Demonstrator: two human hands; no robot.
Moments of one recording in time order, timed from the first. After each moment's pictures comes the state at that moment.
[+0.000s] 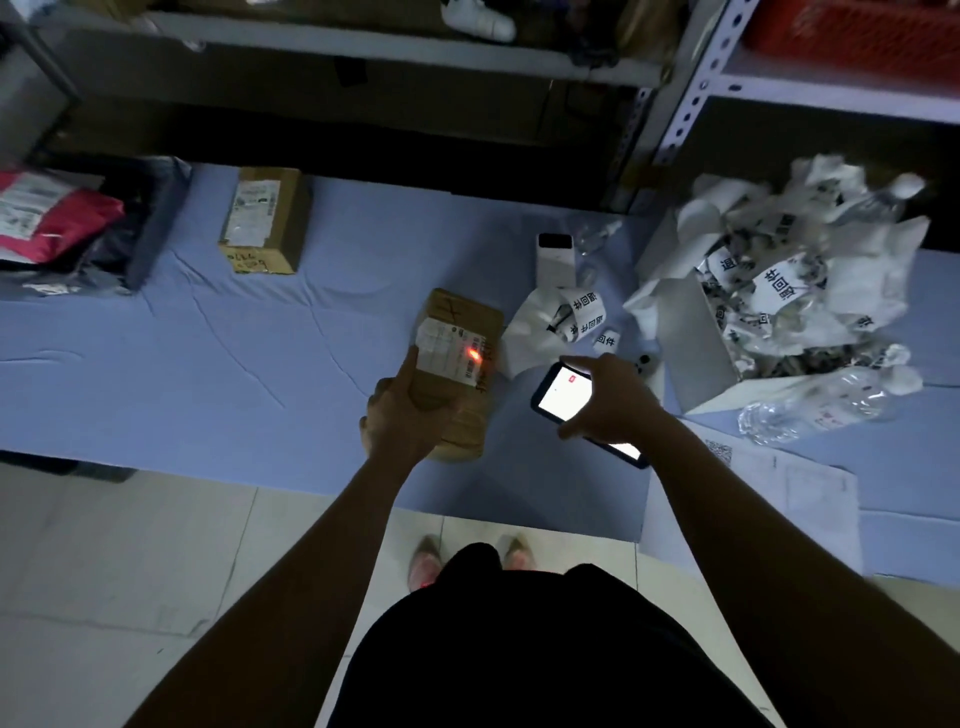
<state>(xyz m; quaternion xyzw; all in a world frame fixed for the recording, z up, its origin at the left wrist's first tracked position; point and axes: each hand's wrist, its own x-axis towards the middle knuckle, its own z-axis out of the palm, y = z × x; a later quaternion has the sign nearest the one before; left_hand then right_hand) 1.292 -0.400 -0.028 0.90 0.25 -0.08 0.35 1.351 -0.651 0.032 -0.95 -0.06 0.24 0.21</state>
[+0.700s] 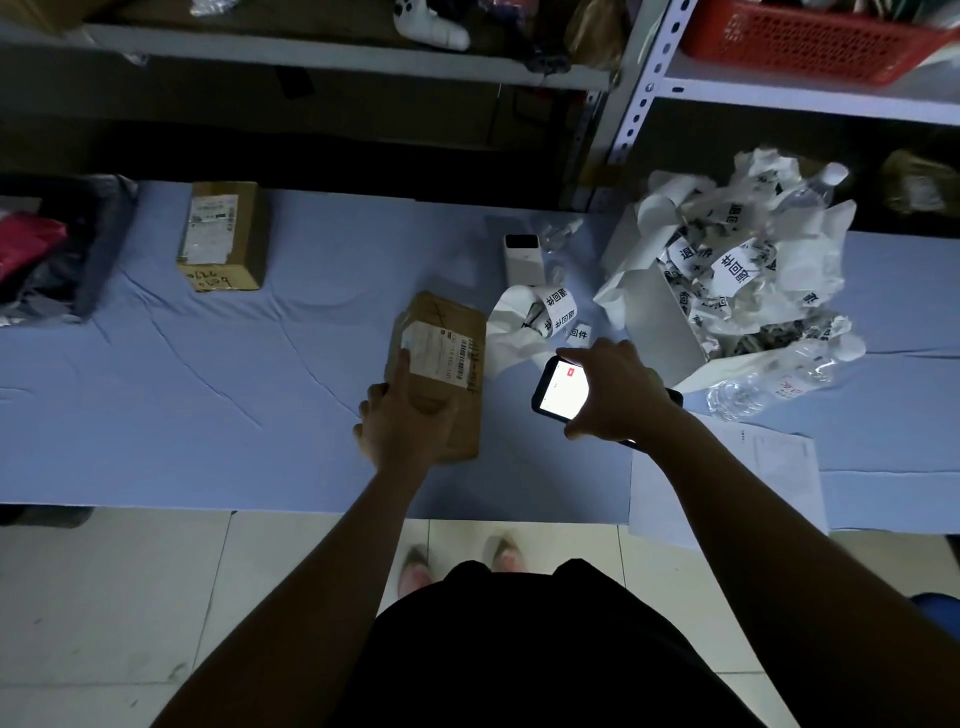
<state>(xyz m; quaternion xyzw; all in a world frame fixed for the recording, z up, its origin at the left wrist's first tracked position) 1.294 -0.418 -0.029 0.93 0.25 -0.05 0.28 1.331 -0.650 0.069 -0.97 -0.07 0.21 0.08</state>
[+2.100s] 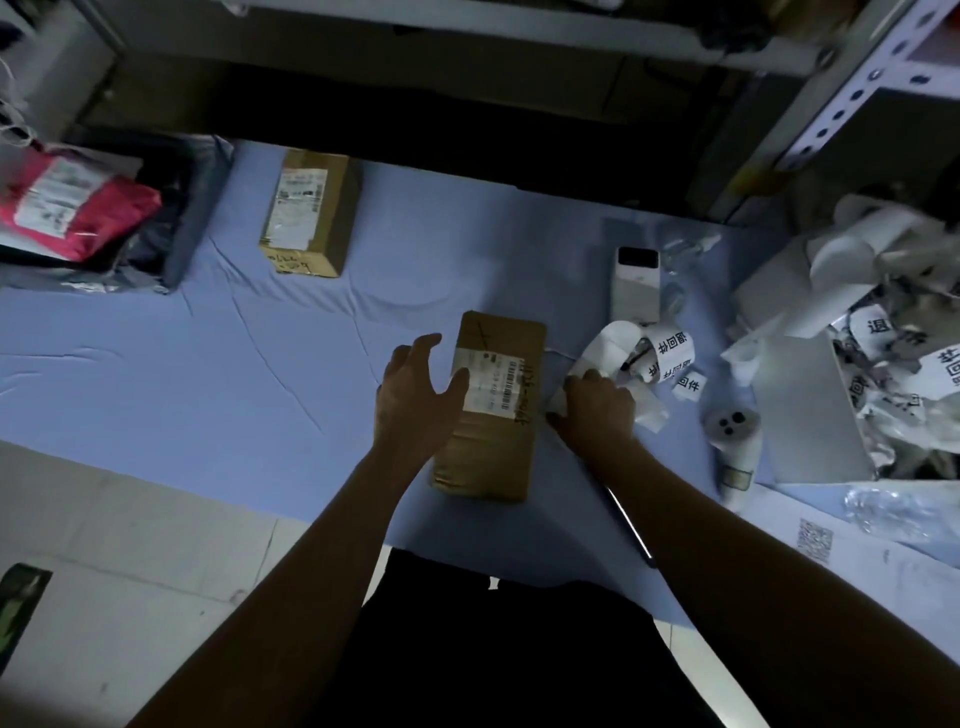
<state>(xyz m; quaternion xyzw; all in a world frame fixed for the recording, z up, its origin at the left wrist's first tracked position) 1.364 -0.344 -0.011 0.90 0.24 -0.03 0.37 1.431 -0.552 -0.081 -0.98 -0.12 0.16 -0.03</state>
